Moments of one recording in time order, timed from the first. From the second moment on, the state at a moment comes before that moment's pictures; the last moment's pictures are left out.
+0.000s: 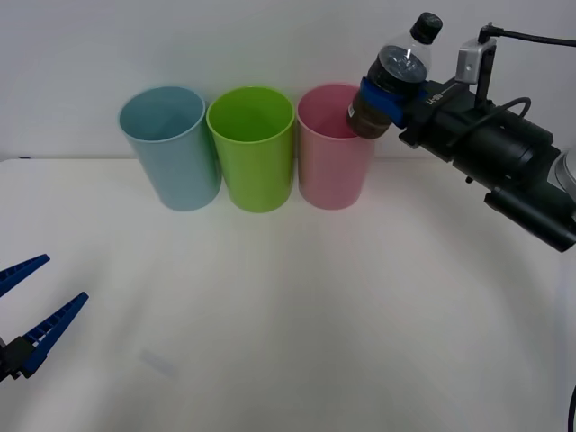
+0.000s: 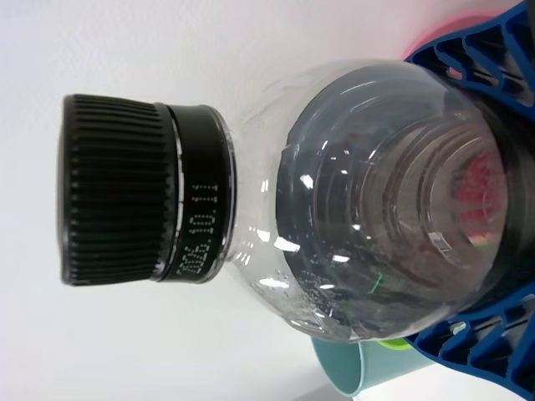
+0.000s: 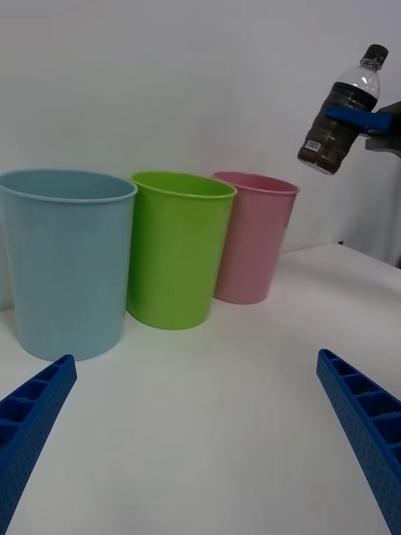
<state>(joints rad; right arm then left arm) -0.48 -0.62 0.17 -1.53 1.05 -0.50 -0.27 0.35 0.40 0.52 -1.66 -0.96 -1.22 0.00</state>
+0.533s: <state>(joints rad) -0.67 -0.53 0.21 -1.31 1.08 -0.50 -0.27 0.35 0.40 0.52 -1.66 -0.96 -1.22 0.00</state>
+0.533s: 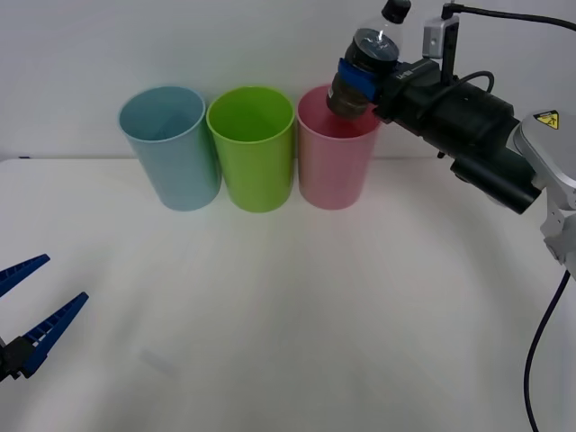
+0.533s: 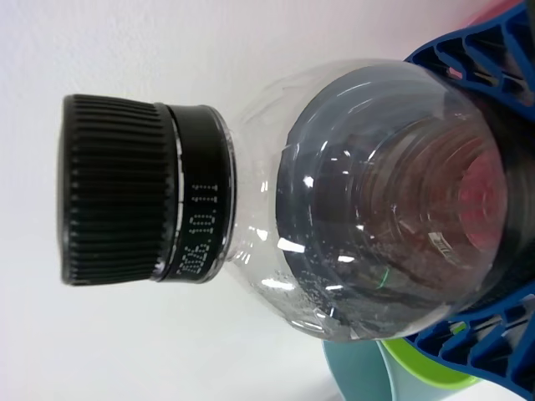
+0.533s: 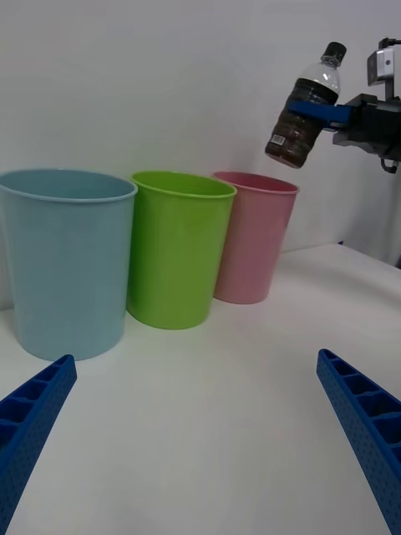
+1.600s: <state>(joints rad) -0.80 -0.45 0.21 -1.13 1.14 -0.47 -0.25 0.35 0.40 0.52 -1.66 -0.96 -1.22 0.00</state>
